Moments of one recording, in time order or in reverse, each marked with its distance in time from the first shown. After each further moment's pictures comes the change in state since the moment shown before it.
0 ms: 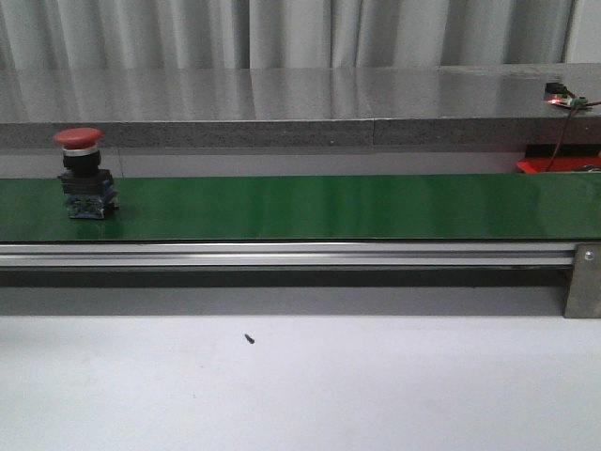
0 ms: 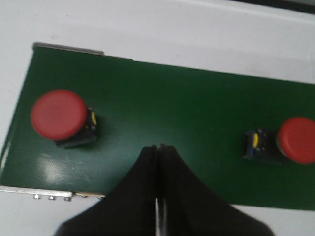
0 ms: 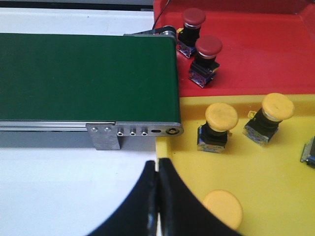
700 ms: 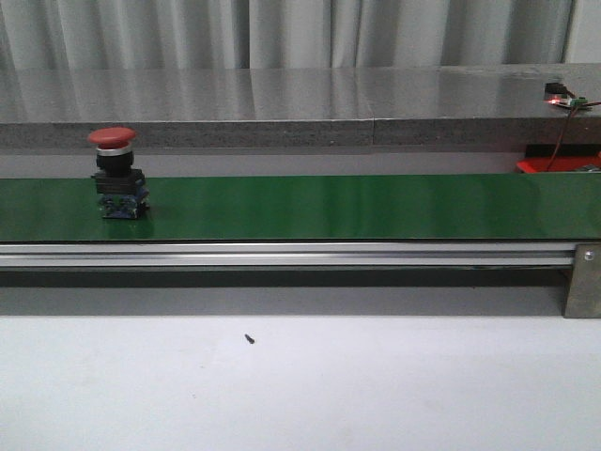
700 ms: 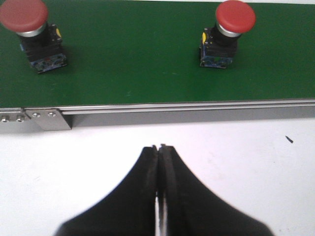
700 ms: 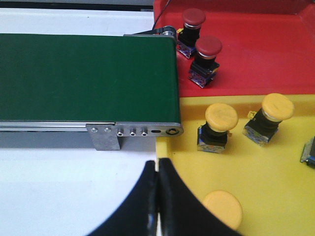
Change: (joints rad) left arm -0.147 -0.499 0.422 -0.002 -0.051 0.000; right arm 0.000 0.000 0.000 0.000 -0.002 0.000
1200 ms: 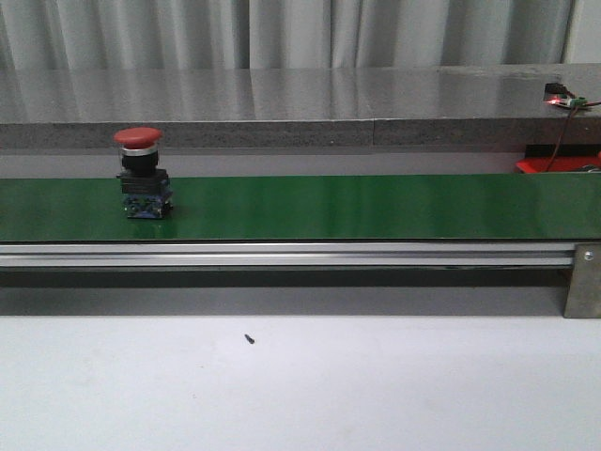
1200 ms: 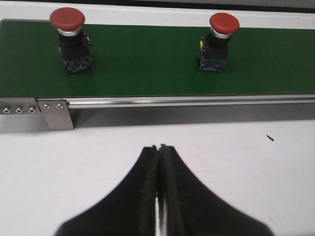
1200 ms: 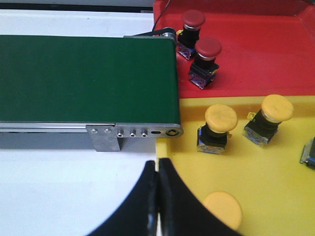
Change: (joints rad) left arm 0.000 -0.441 0.220 -0.013 -0.009 0.000; right arm 0.000 0.000 0.000 0.000 -0.002 0.000
